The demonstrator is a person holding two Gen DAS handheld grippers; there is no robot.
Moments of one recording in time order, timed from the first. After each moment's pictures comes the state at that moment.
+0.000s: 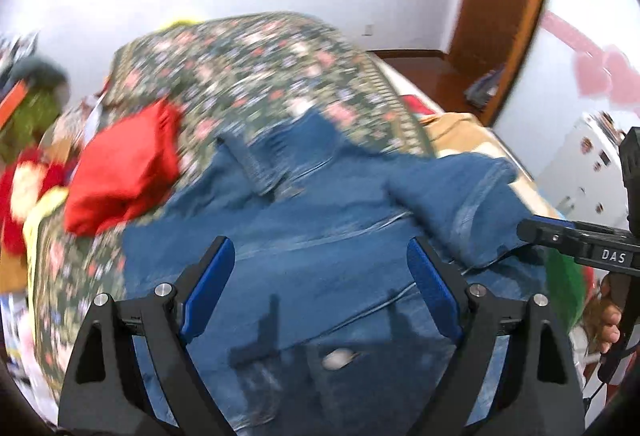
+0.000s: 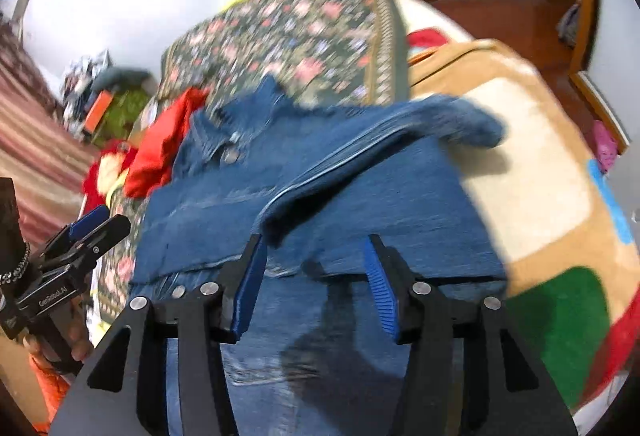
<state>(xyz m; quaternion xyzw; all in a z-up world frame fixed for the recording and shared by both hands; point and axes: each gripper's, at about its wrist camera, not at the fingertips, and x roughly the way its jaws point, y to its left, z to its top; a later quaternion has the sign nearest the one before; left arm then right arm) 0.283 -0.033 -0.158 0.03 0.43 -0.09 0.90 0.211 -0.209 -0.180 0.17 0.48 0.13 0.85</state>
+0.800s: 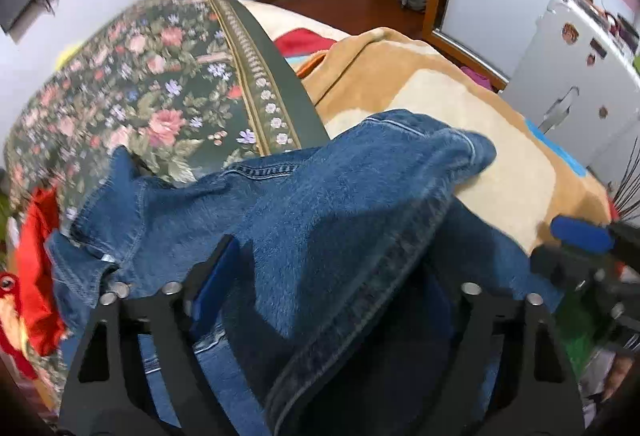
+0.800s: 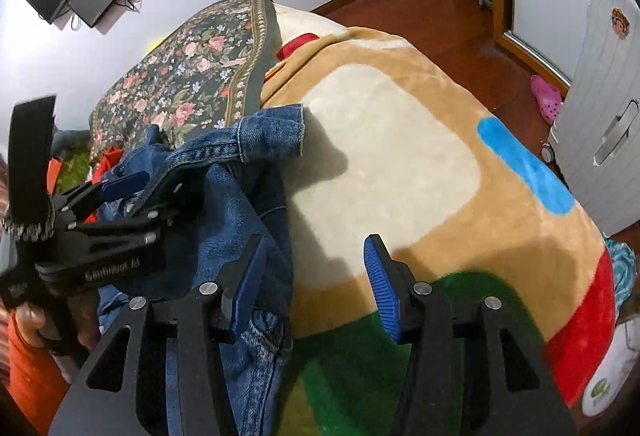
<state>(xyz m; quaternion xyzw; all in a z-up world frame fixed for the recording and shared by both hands) 0.396 -0.201 -0.245 0.16 0.52 -0.19 0.82 0.224 -0.288 -0.233 0.21 0.49 0.03 0.84</state>
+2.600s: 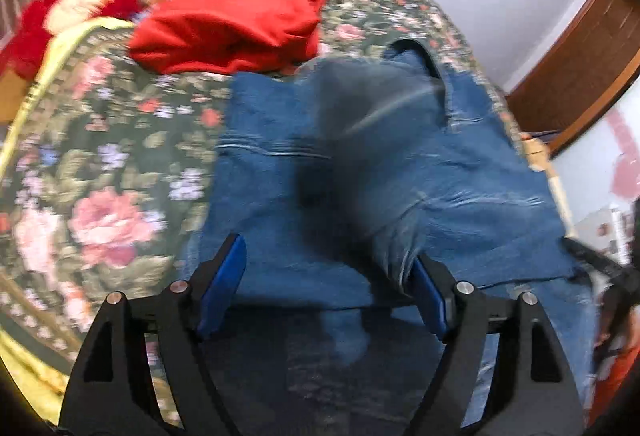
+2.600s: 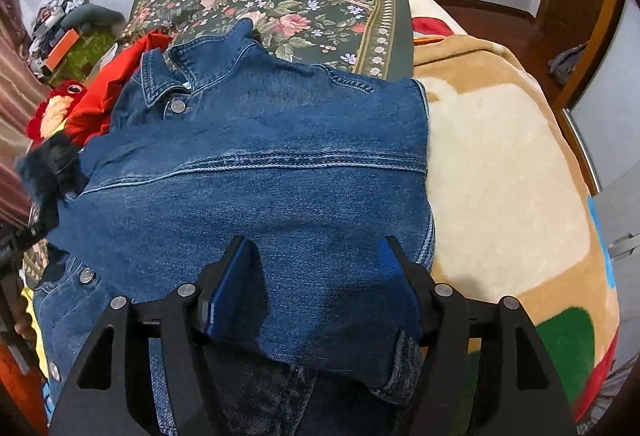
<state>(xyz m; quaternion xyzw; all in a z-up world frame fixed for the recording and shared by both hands) 0.236 0.150 -0.262 -0.15 0.48 0.04 0.86 0.240 -0.163 -0.231 0.04 0.53 0.11 0.84</state>
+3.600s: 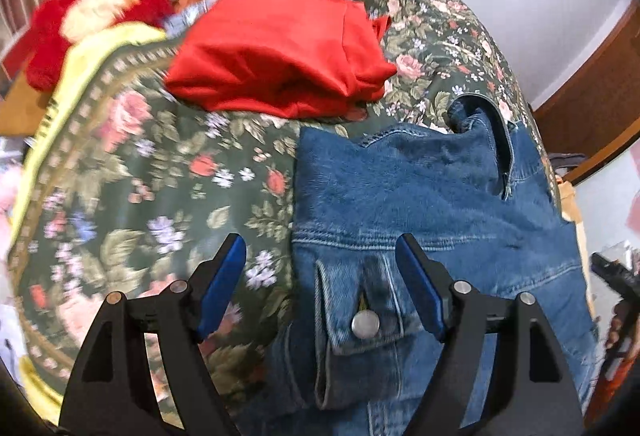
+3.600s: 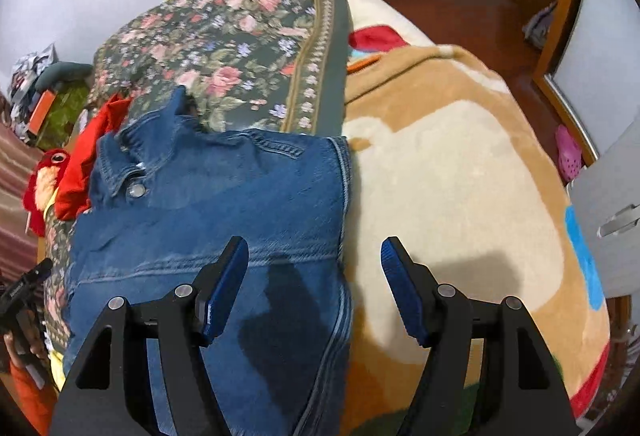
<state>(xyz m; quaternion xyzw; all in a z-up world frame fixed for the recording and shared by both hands) 0.297 0.221 -0.258 -0.20 0.50 0.05 0.84 0.298 -0.220 -0.232 0.12 0.54 0.07 0.83</state>
